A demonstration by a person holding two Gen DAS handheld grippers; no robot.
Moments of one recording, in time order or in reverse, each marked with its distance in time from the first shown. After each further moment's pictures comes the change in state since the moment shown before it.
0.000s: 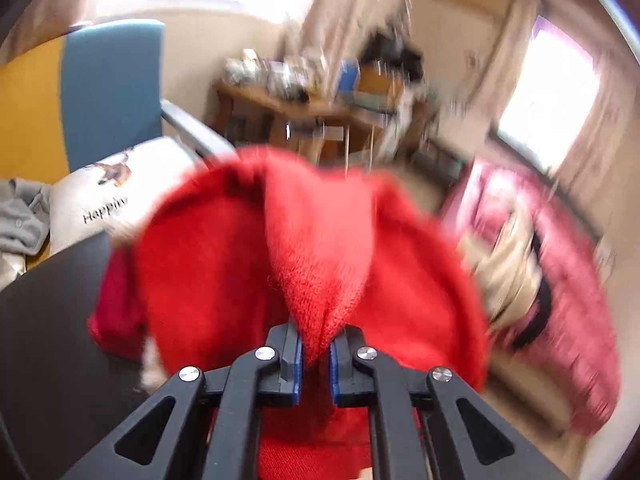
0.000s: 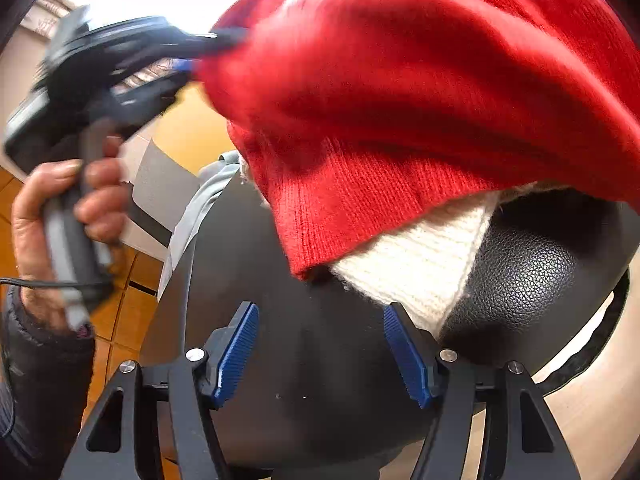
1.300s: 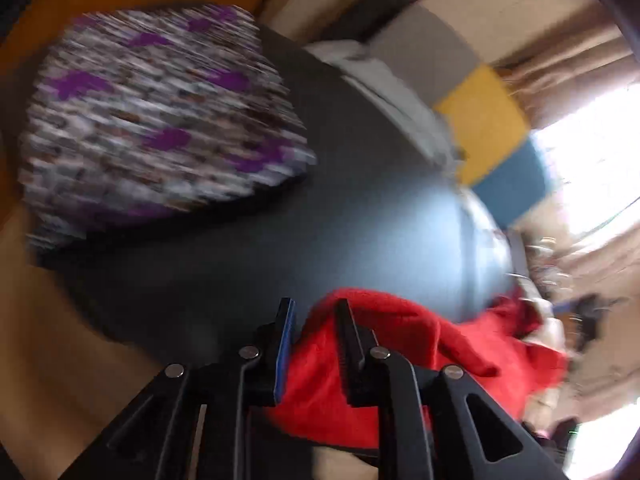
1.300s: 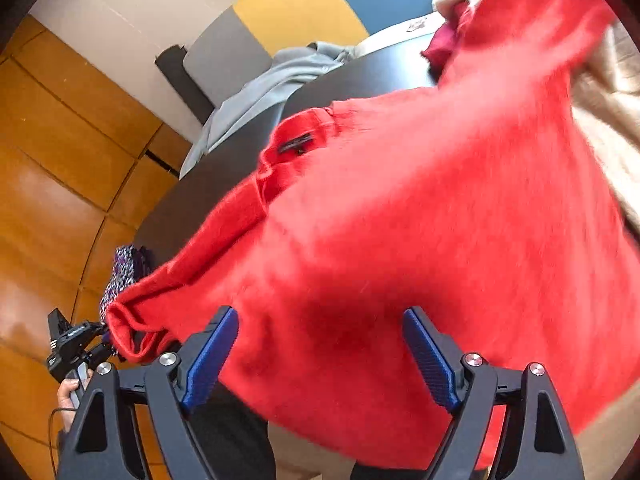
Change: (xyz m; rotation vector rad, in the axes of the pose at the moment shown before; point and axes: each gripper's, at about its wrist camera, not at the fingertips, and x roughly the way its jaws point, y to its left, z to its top) left arm -0.462 0.351 -0.454 -1.031 -0.213 0.618; right arm 0.134 0.186 -0.078 -0.351 0.290 -0.008
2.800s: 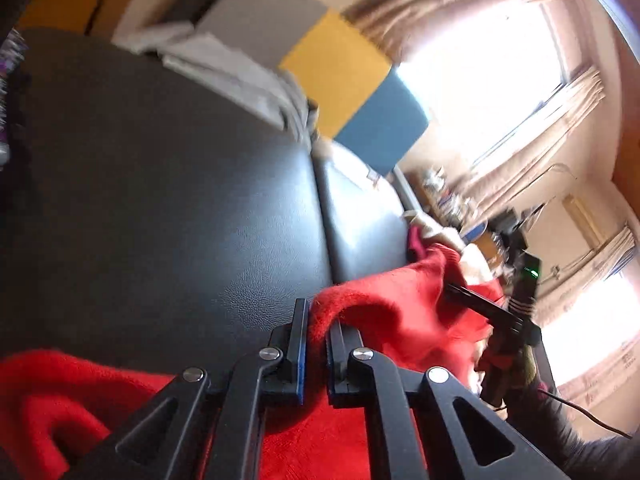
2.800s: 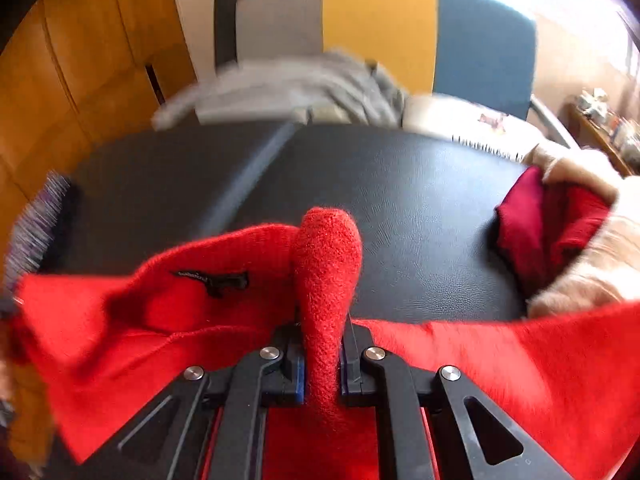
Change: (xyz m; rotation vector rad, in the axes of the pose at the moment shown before) left arm 0.040 -0.154 -0.052 0.286 0.024 -0.479; right arm 0.080 0.060 0.136 -0.488 -0.051 -0.206
